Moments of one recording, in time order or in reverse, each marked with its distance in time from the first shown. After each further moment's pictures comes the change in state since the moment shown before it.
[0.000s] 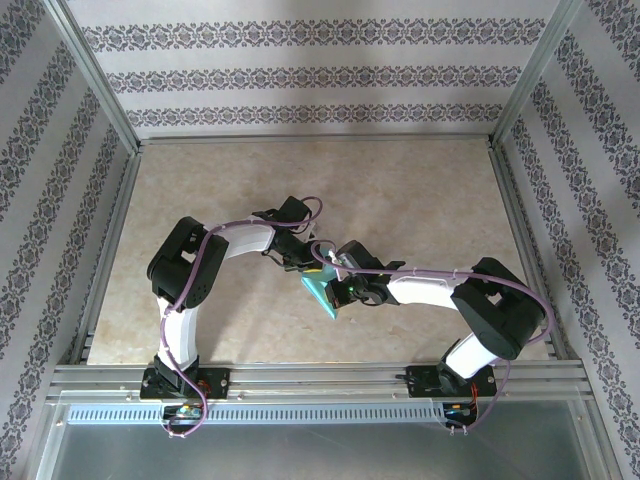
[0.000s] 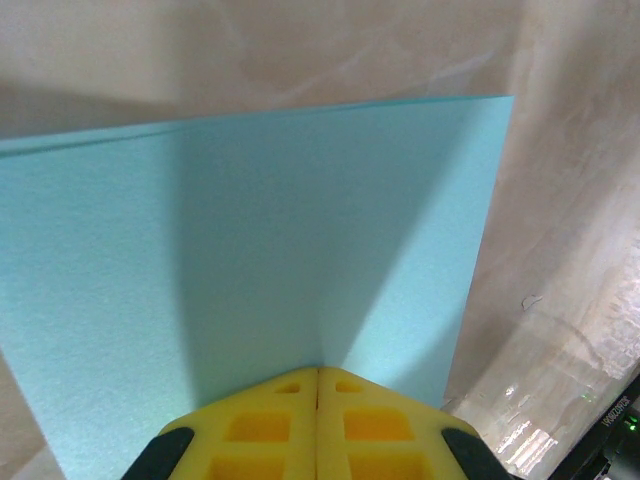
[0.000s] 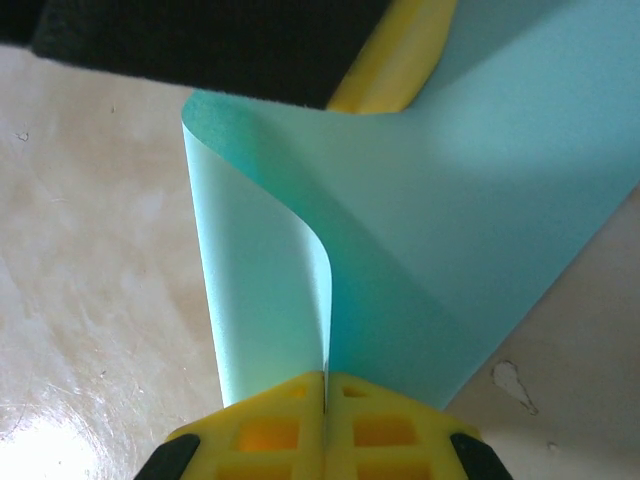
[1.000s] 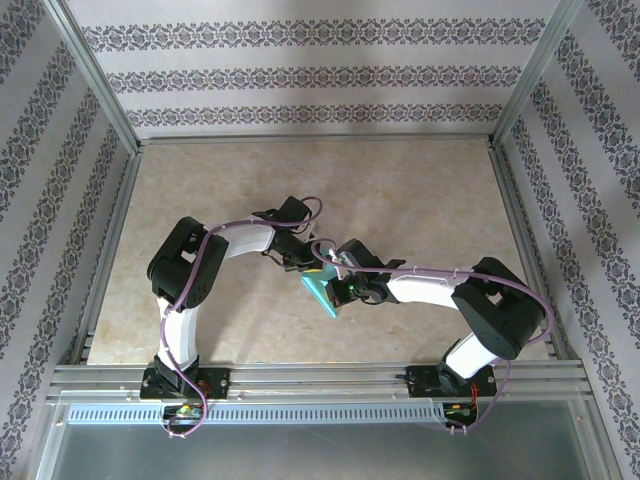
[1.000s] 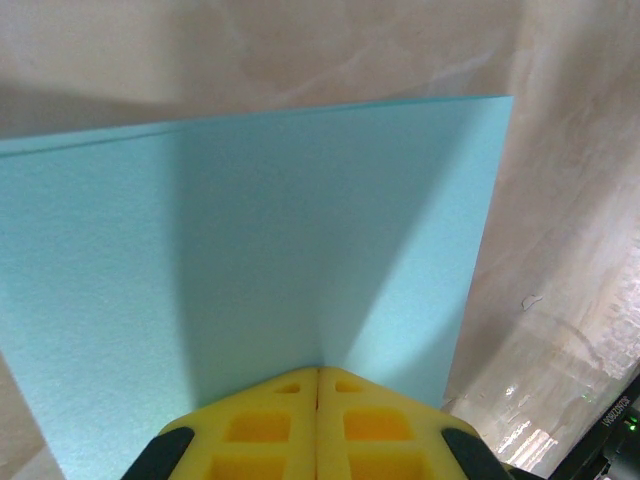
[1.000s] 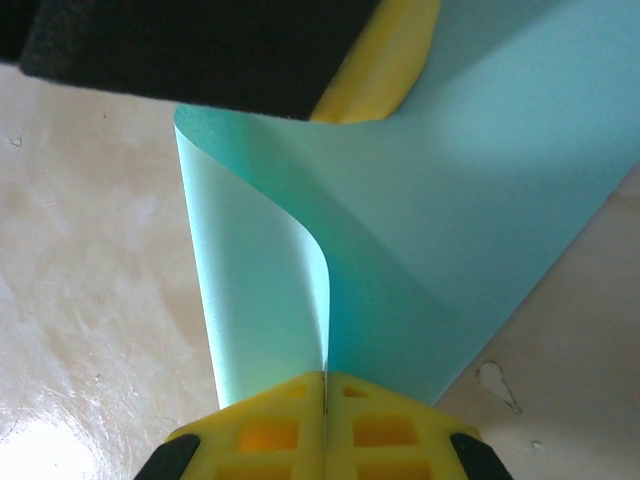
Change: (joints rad) left arm 0.000 0.000 0.000 0.000 0.000 0.000; right arm -0.006 0.000 0.015 -0.023 0.005 -0.005
